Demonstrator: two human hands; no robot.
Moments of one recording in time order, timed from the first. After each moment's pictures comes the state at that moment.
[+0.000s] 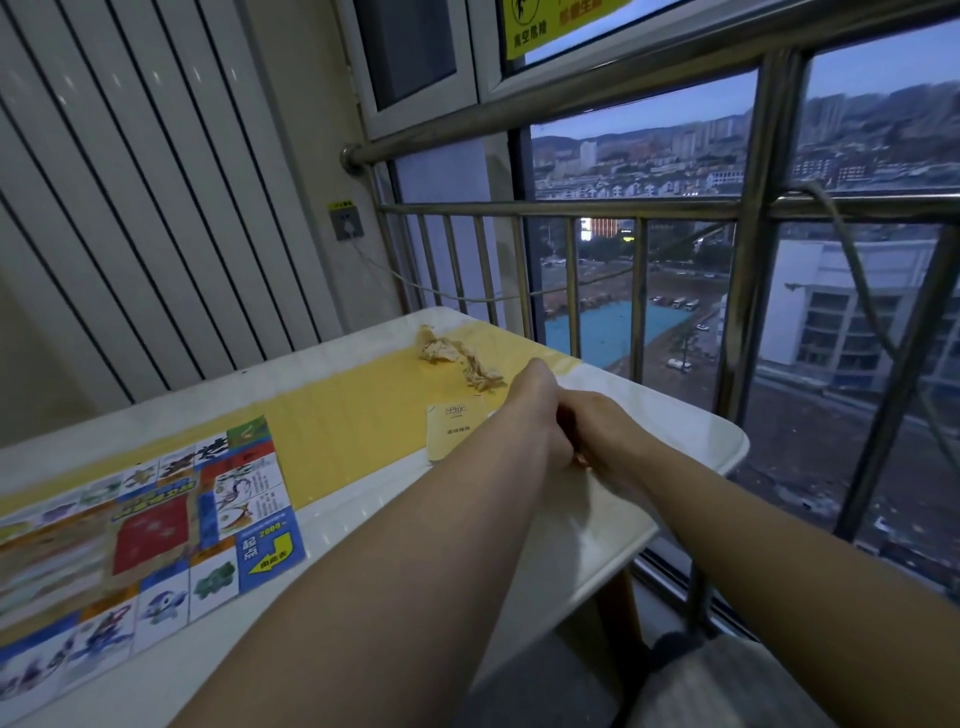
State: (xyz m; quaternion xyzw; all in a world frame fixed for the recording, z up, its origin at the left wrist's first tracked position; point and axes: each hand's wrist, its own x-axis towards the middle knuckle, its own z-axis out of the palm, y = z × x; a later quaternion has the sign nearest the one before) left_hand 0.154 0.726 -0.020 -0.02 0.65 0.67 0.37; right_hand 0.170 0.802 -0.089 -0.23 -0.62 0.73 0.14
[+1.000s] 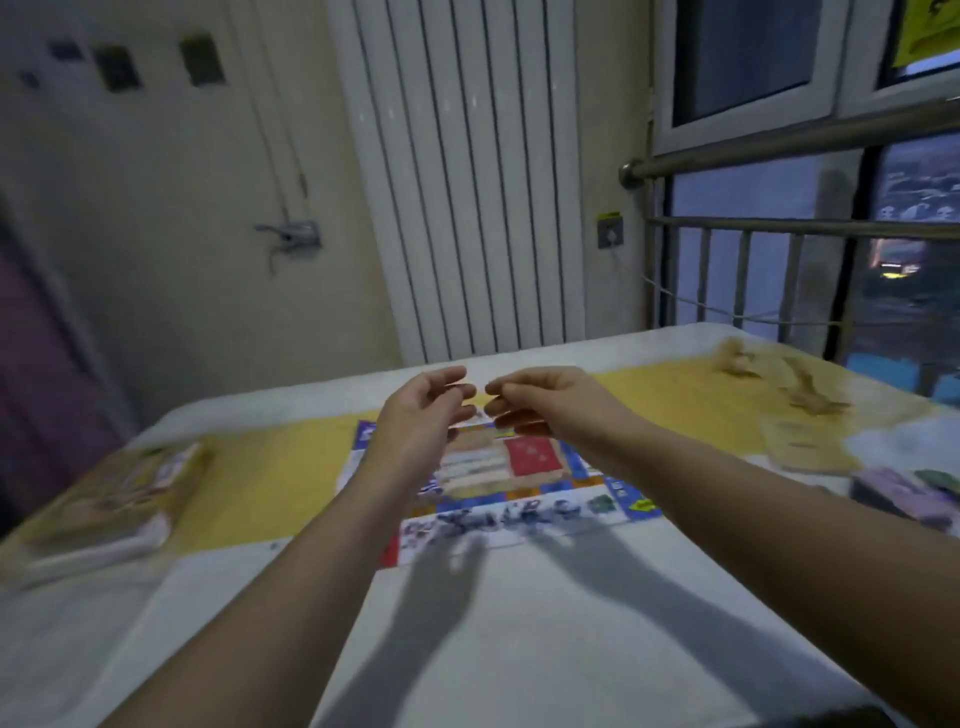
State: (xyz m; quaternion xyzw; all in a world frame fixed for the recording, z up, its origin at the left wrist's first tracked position) left_hand 0.110 0.299 0.017 0.08 0.73 0.67 -0.07; right_hand 0.111 0.451 0.016 0.13 -0.75 0.65 0.01
